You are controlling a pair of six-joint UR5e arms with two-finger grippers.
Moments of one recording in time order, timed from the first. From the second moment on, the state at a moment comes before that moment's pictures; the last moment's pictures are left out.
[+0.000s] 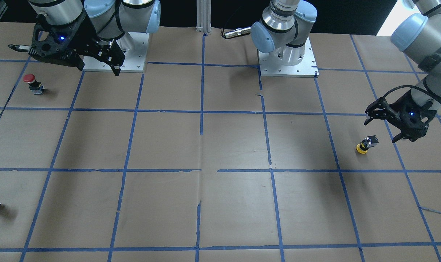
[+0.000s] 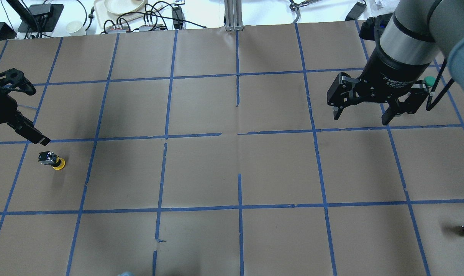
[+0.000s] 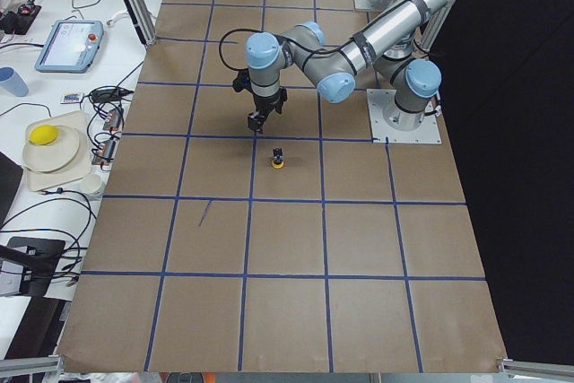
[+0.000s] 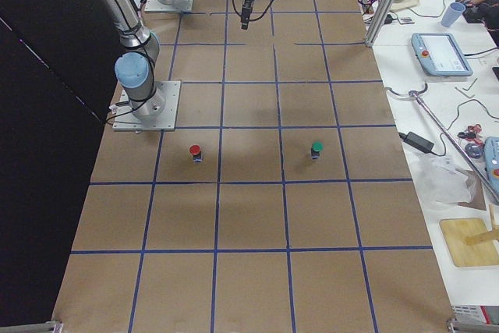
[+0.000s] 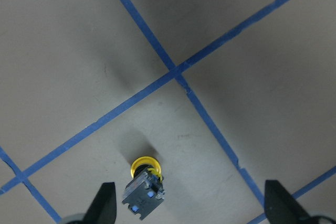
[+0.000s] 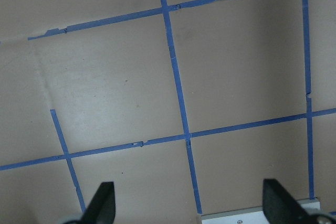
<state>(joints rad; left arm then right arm) -0.98 -1.70 -1.84 -1.22 1.55 1.32 1.54 -1.69 1.67 -1.45 -1.54 0.14</state>
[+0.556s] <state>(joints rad) -0.96 -1.70 -1.84 -1.22 1.55 1.45 1.54 -1.69 1.67 -1.45 -1.54 0.14</state>
